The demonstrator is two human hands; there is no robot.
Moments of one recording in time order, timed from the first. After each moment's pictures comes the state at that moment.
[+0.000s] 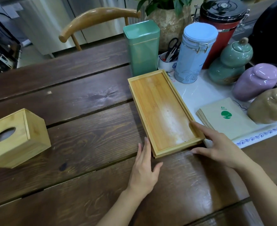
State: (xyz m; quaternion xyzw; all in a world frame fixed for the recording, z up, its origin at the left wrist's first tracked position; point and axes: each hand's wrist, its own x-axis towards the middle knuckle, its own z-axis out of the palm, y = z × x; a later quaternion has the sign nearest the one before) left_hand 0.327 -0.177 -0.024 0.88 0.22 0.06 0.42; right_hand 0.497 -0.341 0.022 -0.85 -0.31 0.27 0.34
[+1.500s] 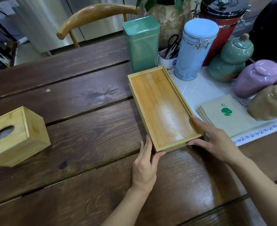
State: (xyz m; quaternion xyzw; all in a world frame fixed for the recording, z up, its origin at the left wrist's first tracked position) left_hand 0.335 -0.183 -0.040 0.85 0.26 0.20 0.41; right_hand 0.498 -0.334 0.009 -0.87 -0.34 0.17 0.32
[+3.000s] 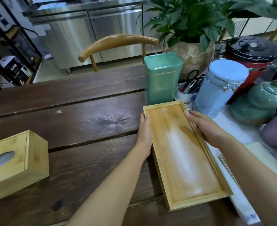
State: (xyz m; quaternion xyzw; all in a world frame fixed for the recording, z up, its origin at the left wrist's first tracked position) left_hand 0.496 -0.053 -0.014 0.51 0.37 0.14 0.76; right_hand 0.610 -0.195 0.030 -0.72 -0.17 0.37 0.56
